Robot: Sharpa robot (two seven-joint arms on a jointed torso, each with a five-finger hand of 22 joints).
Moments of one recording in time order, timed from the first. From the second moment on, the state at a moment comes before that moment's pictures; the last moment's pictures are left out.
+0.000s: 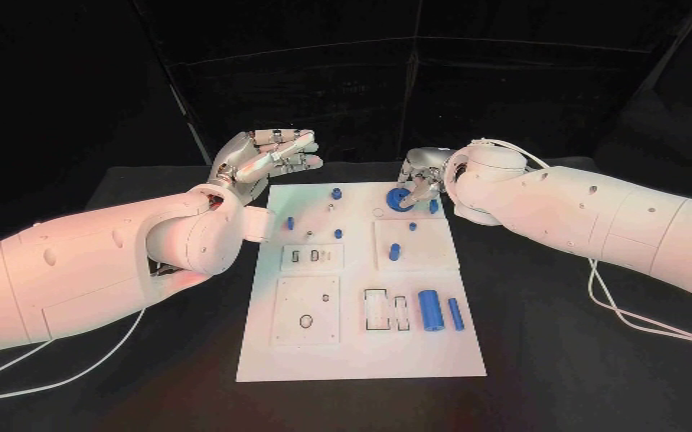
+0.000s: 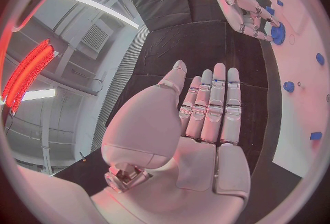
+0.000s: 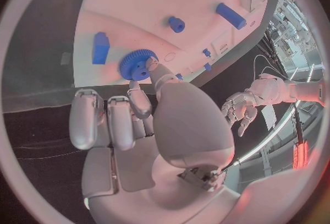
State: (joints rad) left arm 1.31 -0.88 -0.12 1.58 0.11 -0.36 0.55; left_hand 1.40 0.04 0.03 0.02 0.04 0.96 0.21 0.13 0.07 1.08 0.16 0.15 0.07 1.09 0.11 0.22 0.14 0.17 0.91 0.24 0.20 0.09; right arm 1.34 -0.50 -0.09 1.10 -1.42 -0.04 -0.23; right_hand 1.39 -0.05 0.17 0.01 0.17 0.89 0.17 0.13 0.08 1.27 0.08 1.31 1.15 1.46 0.00 1.44 1.22 0.07 1.39 0.12 1.46 1.28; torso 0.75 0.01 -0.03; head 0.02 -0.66
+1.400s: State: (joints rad) left arm 1.31 -0.88 -0.12 1.59 0.11 -0.36 0.55; left_hand 1.40 0.04 0.03 0.02 0.04 0.96 0.21 0.13 0.07 1.08 0.16 0.15 0.07 1.09 0.11 0.22 0.14 0.17 0.91 0.24 0.20 0.09; right arm 1.33 -0.39 -0.09 1.19 -1.49 -0.26 -0.25; right_hand 1.35 -0.03 0.22 0.01 0.25 0.95 0.16 0.16 0.08 1.28 0.07 1.32 1.16 1.46 0.00 1.44 1.23 0.07 1.39 0.11 1.47 1.30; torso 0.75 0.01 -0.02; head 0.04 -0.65
